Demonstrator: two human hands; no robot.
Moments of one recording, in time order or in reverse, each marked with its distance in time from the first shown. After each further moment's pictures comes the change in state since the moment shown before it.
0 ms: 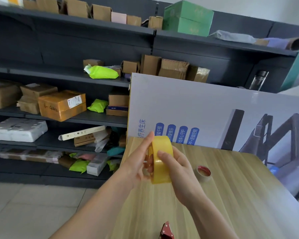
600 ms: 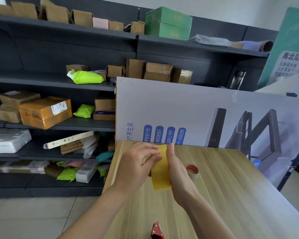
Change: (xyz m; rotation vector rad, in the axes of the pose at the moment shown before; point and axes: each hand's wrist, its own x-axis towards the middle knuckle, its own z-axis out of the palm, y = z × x) left_hand 0.000 -0.018 0.022 0.787 0.204 1.076; right_hand -0.016 -0.014 -0.020 -0.057 0.144 0.108
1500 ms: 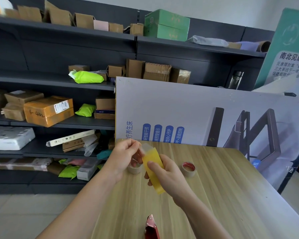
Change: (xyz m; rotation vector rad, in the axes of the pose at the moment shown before) left_hand 0.000 0.010 -0.005 -0.523 -0.119 -0.662; right_hand -0.021 0.013 -0.024 -0.288 -0.072 0.034
